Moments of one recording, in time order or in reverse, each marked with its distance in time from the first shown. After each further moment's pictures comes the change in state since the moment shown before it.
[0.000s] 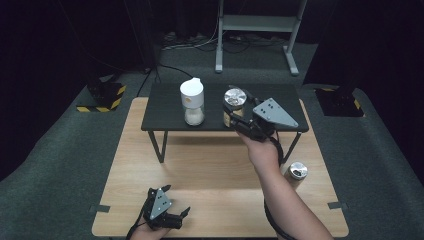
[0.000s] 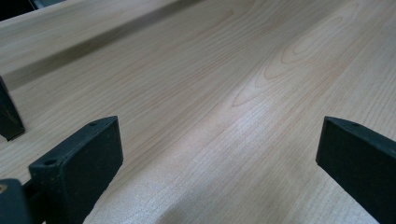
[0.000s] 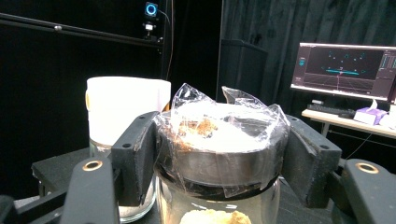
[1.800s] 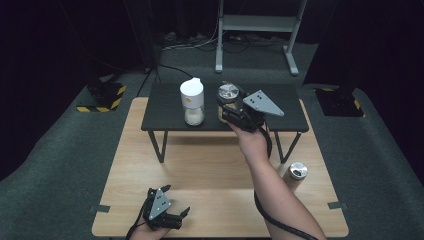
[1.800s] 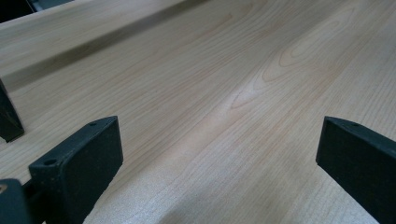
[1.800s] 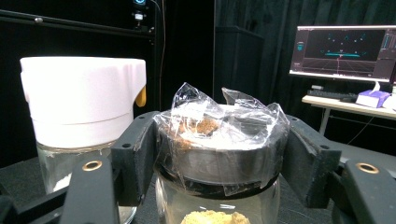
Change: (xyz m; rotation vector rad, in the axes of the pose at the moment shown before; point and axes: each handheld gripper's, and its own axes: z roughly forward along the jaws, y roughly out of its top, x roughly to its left) left arm 0.001 -0.001 -0.001 -0.014 -0.007 -0.004; right arm -0.007 -0.017 0.039 0.039 -0.021 0.051
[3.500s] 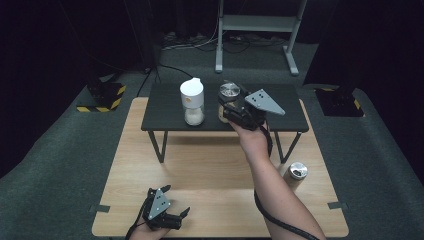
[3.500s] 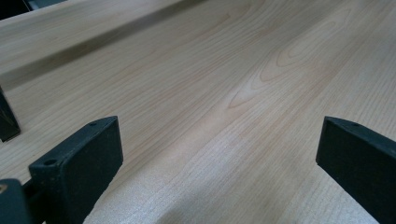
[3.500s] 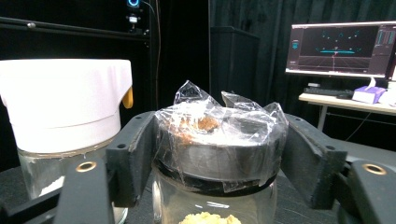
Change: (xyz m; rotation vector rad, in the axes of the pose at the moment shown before) left arm 0.001 0.000 -0.001 0.002 -0.012 -0.003; right arm -0.005 -0.002 0.003 -0.004 -0.015 0.020
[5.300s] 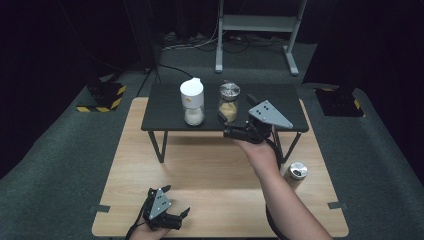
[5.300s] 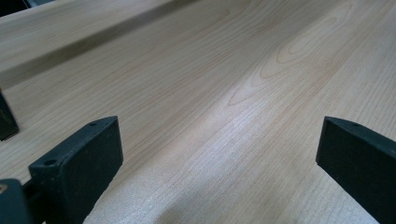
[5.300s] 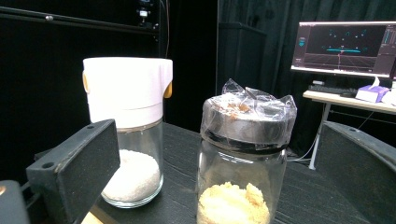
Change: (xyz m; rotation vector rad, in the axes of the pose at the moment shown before) left arm 0.000 0.000 0.001 0.012 0.000 0.003; right arm 0.020 0.008 -0.042 0.022 0.021 -0.022
